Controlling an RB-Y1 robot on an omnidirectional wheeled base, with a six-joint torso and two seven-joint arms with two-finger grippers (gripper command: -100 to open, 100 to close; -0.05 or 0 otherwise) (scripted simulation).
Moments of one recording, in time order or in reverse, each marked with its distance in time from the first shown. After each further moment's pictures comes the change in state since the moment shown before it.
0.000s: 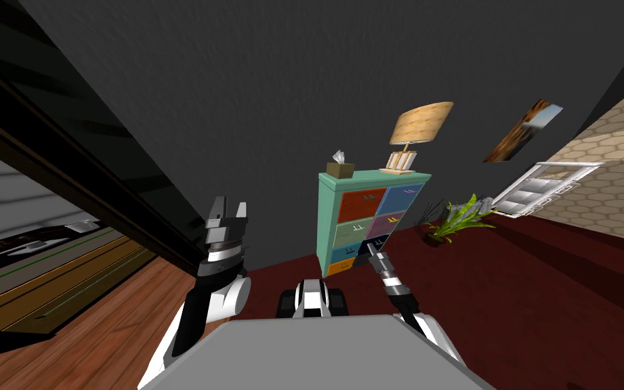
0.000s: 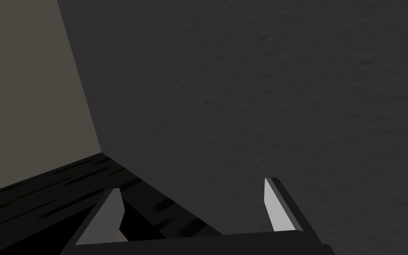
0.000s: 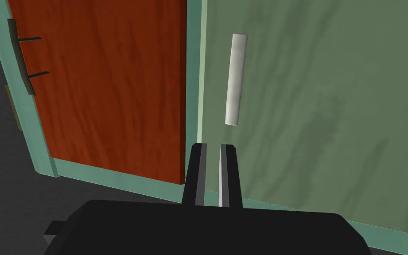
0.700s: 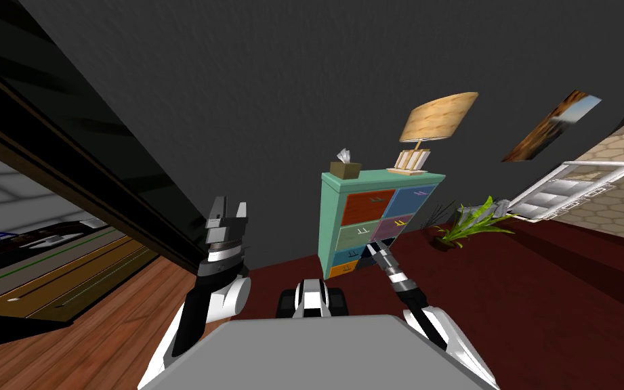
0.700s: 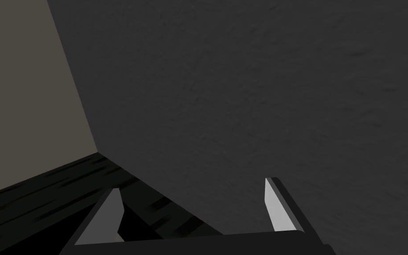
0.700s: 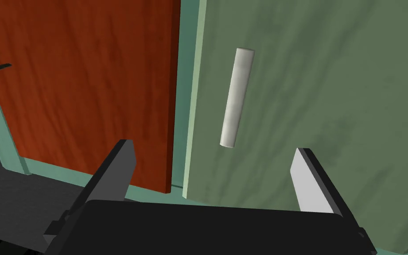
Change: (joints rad) left arm 0.000 0.000 0.000 0.000 0.000 0.000 0.000; right arm -0.012 -0.129 0.018 -0.001 0.012 0.008 -0.024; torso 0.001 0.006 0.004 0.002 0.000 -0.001
